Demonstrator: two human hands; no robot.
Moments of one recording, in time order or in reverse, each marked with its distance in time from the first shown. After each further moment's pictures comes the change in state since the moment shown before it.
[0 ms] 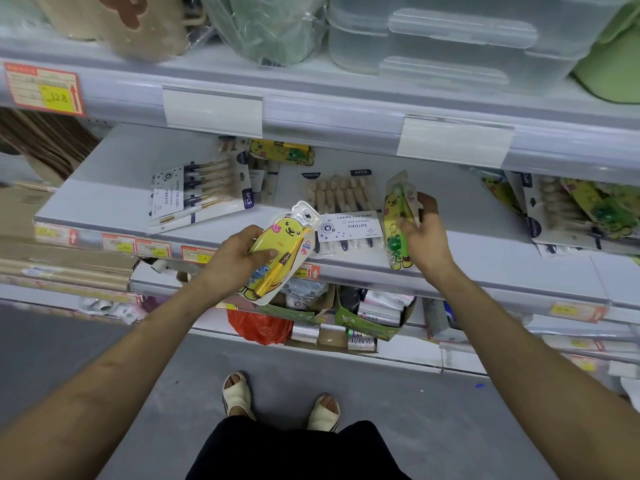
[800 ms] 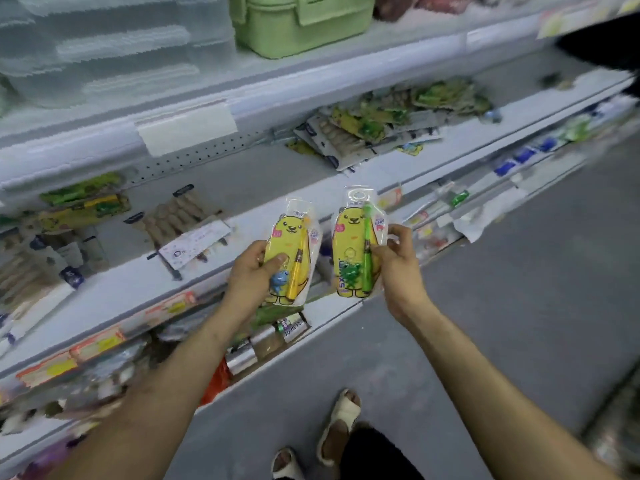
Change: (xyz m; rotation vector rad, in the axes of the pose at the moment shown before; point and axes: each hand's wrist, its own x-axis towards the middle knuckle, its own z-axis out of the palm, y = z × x) left_hand -0.044 0.095 0.183 -0.310 -0.447 0.220; right_hand -0.240 0.012 -0.107 0.582 0.675 0.271
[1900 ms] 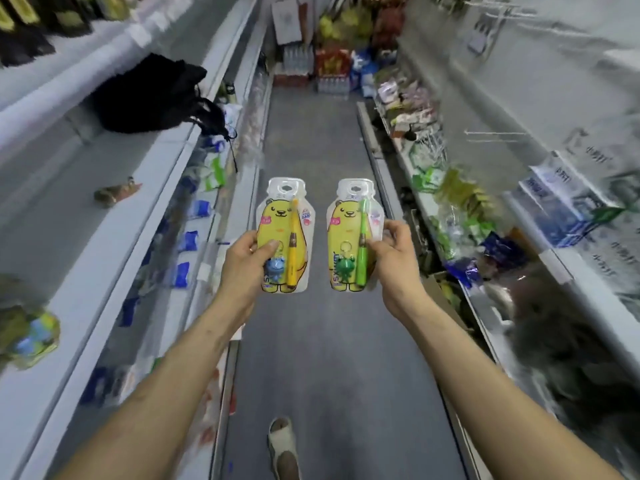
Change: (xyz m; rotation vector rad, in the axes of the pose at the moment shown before) left_hand 0.175 0.235 0.919 0.044 -0.992 0.098; right_hand 0.287 -0.172 -0.720 0.224 1.063 -0.163
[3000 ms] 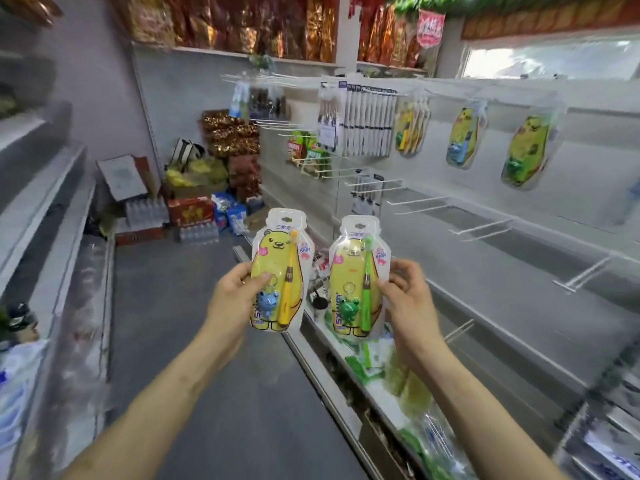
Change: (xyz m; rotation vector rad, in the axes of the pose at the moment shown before) left_hand 0.708 0.274 0.354 -0.005 -0.538 0.174; right_hand 0.642 -0.271 0.035 -0.007 0.439 -0.344
